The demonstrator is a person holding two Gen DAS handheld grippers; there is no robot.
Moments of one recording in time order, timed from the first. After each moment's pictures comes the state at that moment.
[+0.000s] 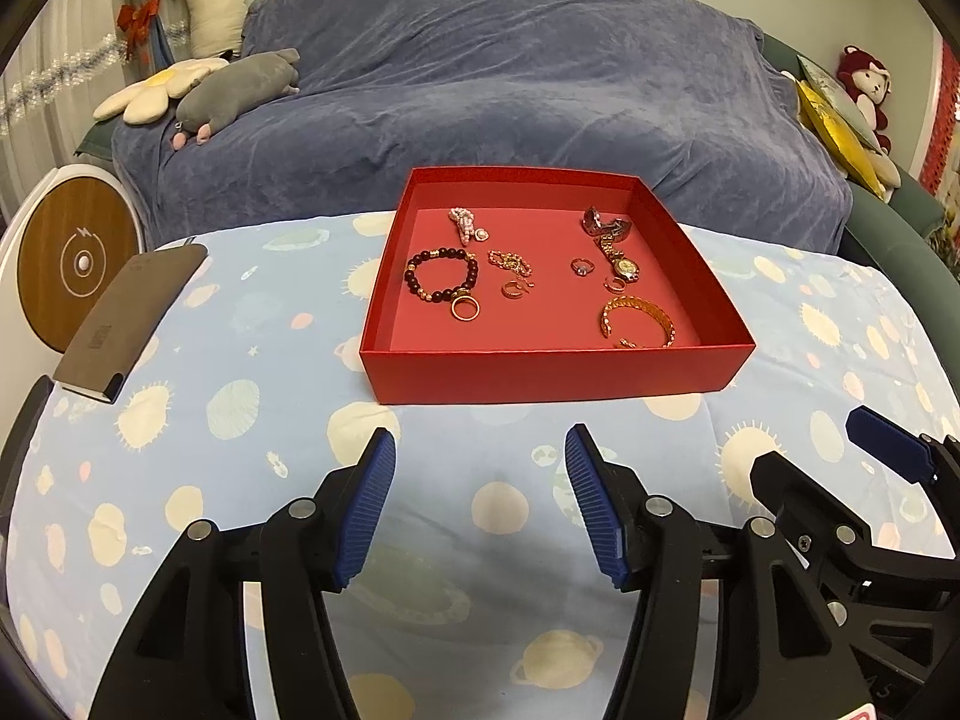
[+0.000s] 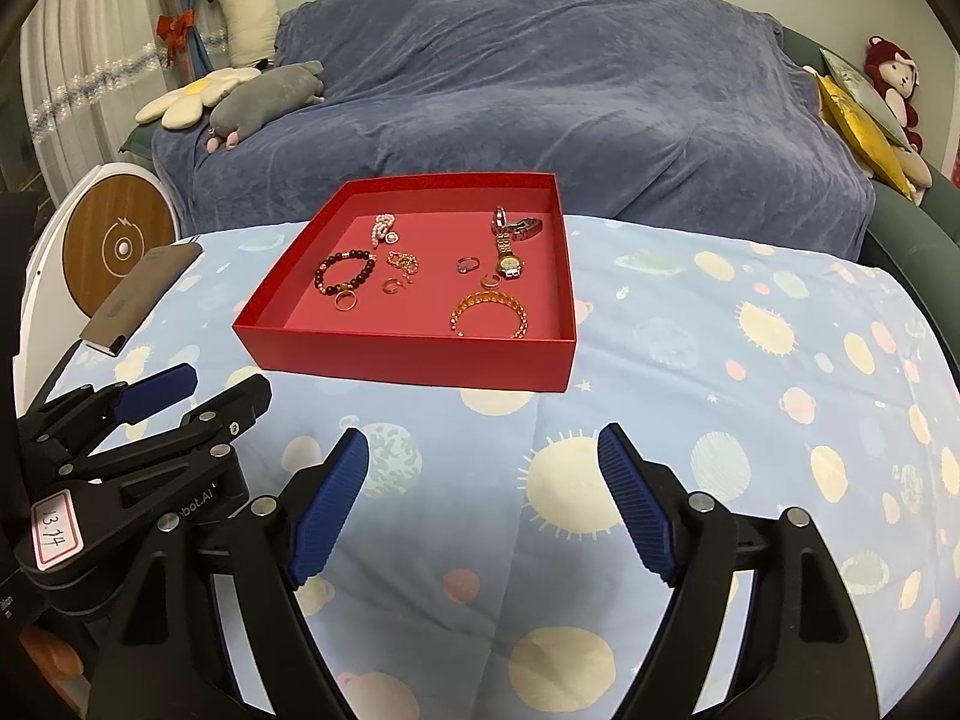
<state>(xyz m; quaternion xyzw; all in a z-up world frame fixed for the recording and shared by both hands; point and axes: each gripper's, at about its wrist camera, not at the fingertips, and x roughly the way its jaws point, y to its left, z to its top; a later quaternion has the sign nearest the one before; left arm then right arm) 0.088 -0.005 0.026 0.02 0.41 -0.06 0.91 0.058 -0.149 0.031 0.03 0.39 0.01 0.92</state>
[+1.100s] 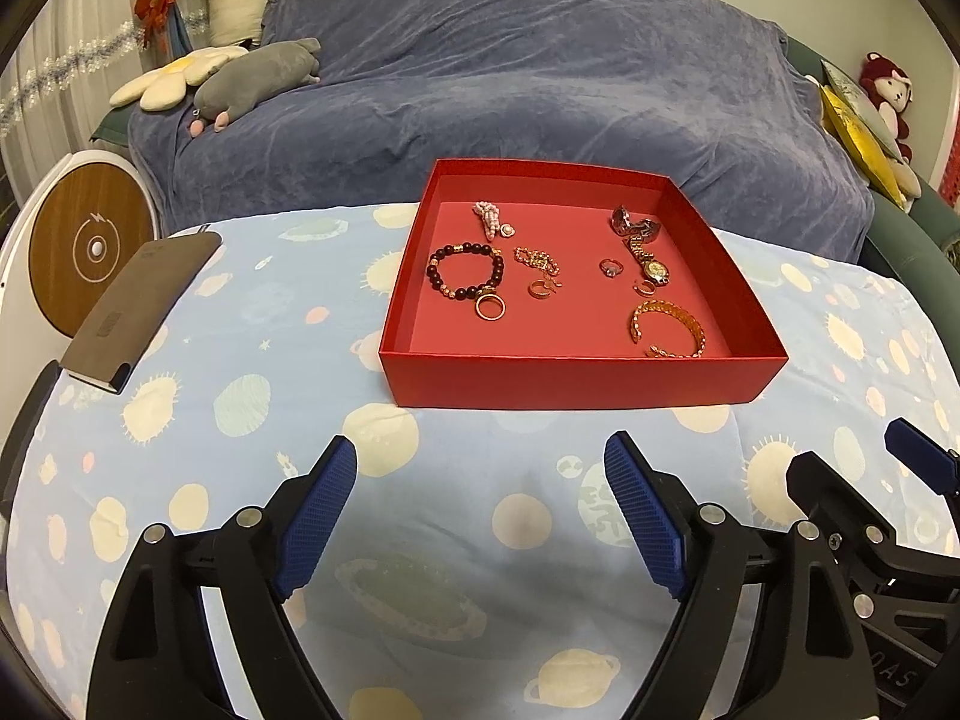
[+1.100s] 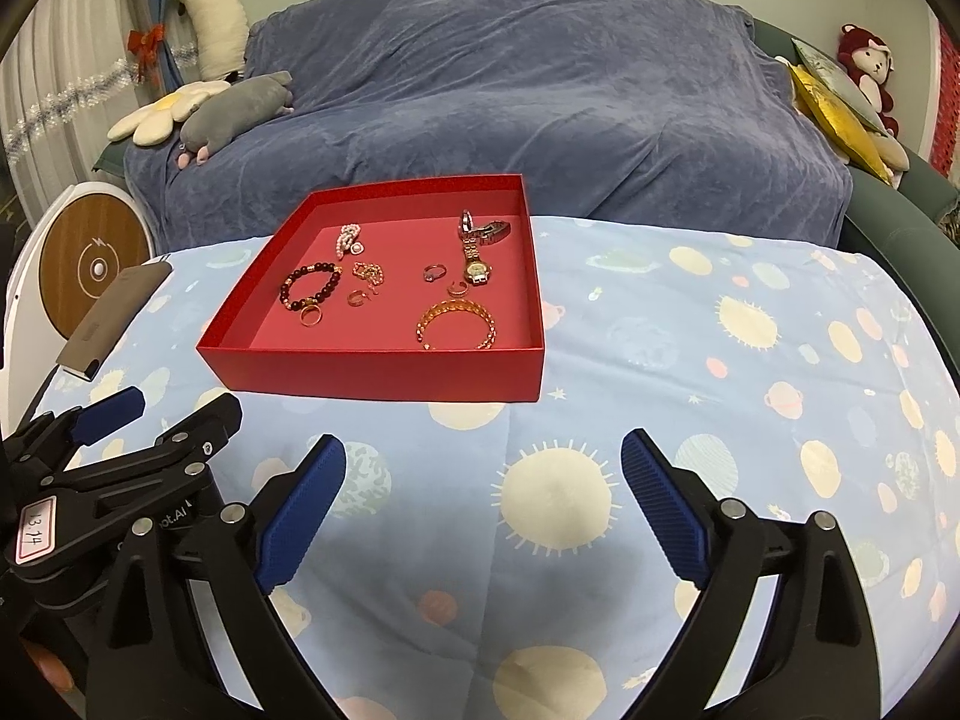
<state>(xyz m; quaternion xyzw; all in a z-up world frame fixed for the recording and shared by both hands) 0.099 -0.001 0.020 0.02 0.42 -0.04 0.91 0.068 -0.157 0.024 0.04 0.39 -0.02 0.92</state>
